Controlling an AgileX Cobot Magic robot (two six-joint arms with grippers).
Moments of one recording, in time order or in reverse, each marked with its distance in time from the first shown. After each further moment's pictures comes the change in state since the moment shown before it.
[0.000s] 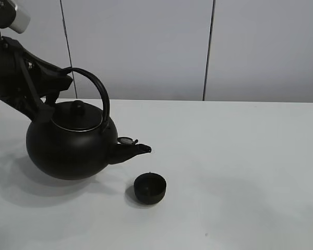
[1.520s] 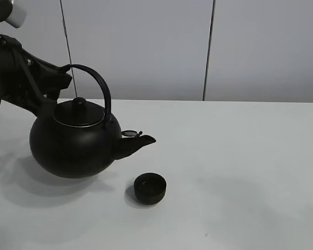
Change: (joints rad) left arm 0.000 0.000 0.000 -0.016 -0.002 -0.076; right arm 0.000 0.000 0.000 0.000 0.000 0.000
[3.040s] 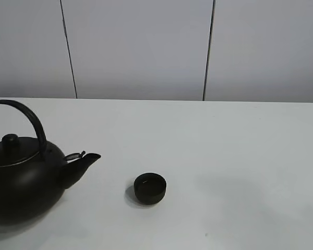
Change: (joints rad) left arm 0.281 -0.004 0.392 -0.099 -0.423 -0.039; right arm 0.000 0.000 0.000 0.000 0.000 0.000
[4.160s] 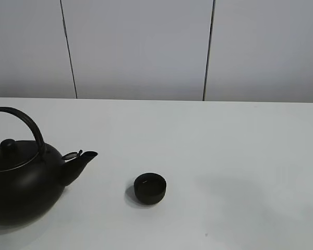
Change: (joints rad) left arm 0.007 0.104 0.031 -0.091 -0.100 0.086; right arm 0.000 0.000 0.000 0.000 0.000 0.000
